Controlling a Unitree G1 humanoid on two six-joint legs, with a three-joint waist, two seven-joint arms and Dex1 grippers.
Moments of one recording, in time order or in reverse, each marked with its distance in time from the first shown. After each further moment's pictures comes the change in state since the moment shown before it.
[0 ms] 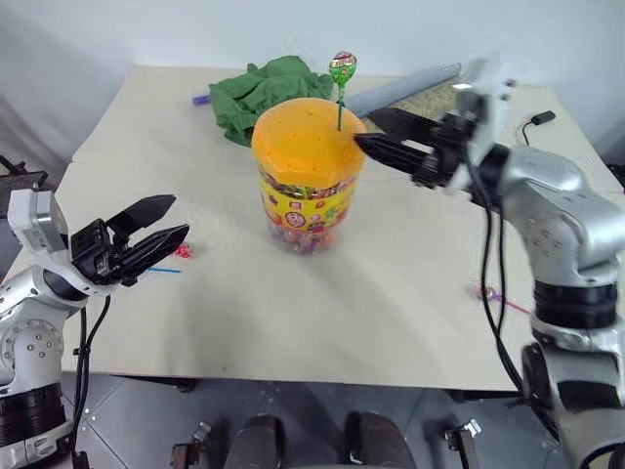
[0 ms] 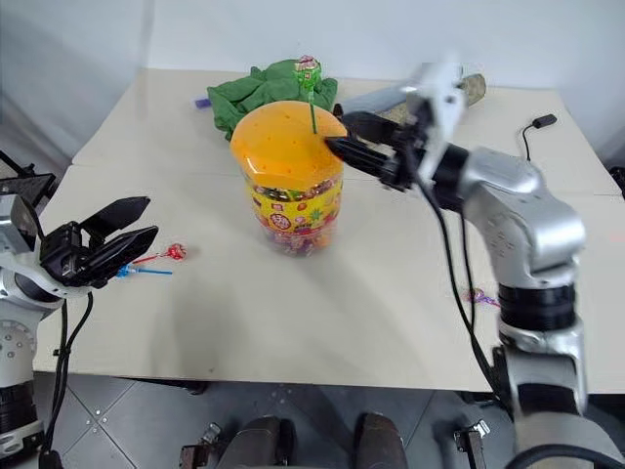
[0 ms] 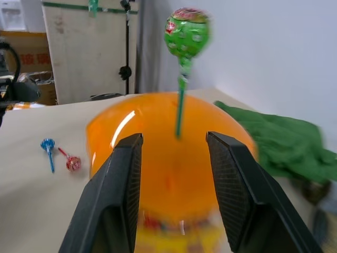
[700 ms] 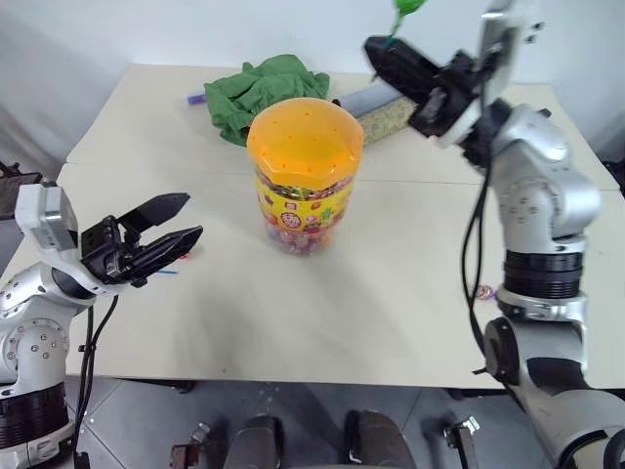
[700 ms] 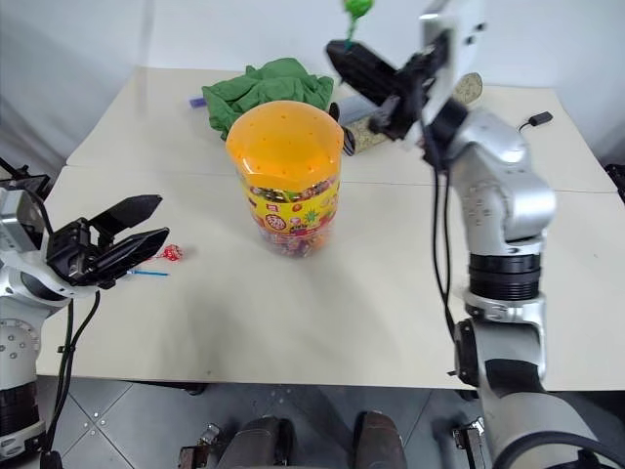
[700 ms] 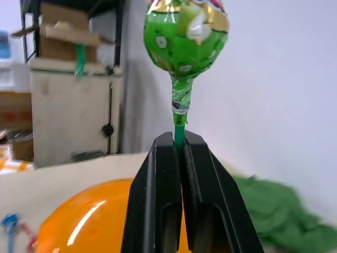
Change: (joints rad) left arm -0.024 0.013 -0.061 -0.079 -0.027 0.016 -0.001; right arm -0.048 0.028 -0.168 0.118 -0.025 -0.221 0.054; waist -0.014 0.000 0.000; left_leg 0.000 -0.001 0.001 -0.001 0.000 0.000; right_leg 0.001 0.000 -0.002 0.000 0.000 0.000
